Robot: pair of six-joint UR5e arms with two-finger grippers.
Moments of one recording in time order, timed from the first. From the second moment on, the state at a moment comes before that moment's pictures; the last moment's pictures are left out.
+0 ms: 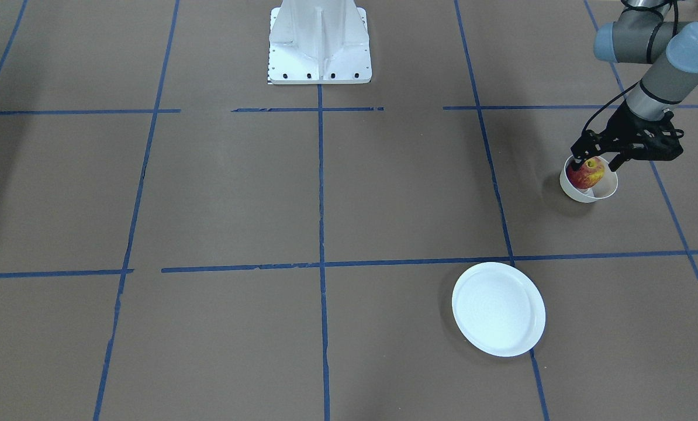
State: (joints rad) left arm -0.91 -1.39 -1.76 -2.31 -2.06 -0.92; right arm 1.59 -1.71 1.71 -1.58 2.29 -0.06
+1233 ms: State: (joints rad) left arm -1.63 -1.43 -1.79 -1.48 -2.28 0.22; right arm 1.59 -1.71 1.71 -1.58 2.29 -0.06
